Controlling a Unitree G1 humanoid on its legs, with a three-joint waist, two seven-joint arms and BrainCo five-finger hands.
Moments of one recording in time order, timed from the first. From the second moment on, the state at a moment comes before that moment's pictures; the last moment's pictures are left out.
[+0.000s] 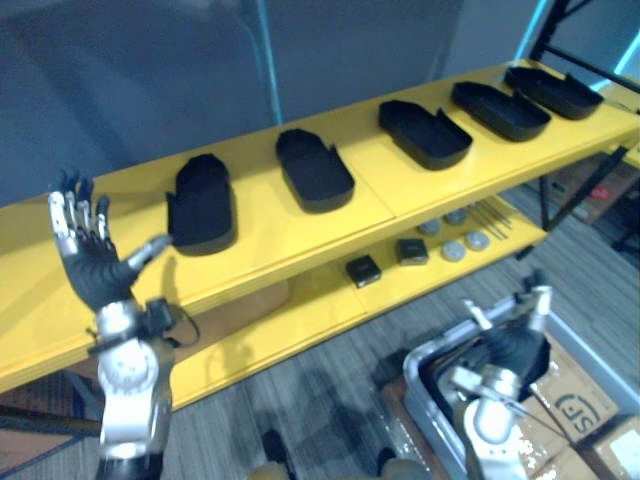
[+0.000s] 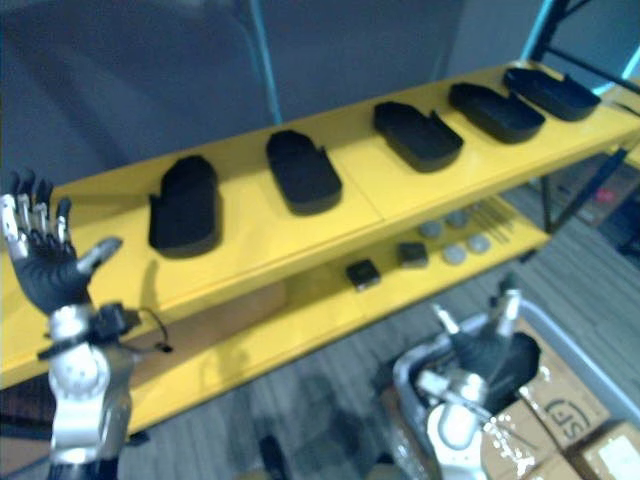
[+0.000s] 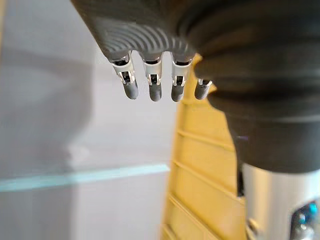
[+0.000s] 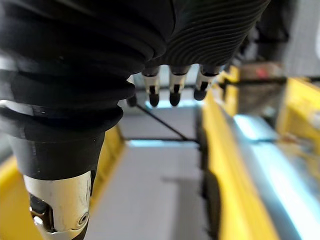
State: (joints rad) left arm 0.23 0.28 0.14 -0.48 -0.34 -0.45 0.10; right arm 0.25 -0.11 -0.06 -0.14 -0.02 -0.50 -0.60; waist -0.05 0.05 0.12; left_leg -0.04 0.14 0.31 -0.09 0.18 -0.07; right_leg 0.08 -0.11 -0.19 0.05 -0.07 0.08
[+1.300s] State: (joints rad) left arm 0.35 0.04 0.17 0.79 -0.16 -0.33 0.30; right arm -0.86 -0.25 0.05 0.76 0.19 -0.36 -0.41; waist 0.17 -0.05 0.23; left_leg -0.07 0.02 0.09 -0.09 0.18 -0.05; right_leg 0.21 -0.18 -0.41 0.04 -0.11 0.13
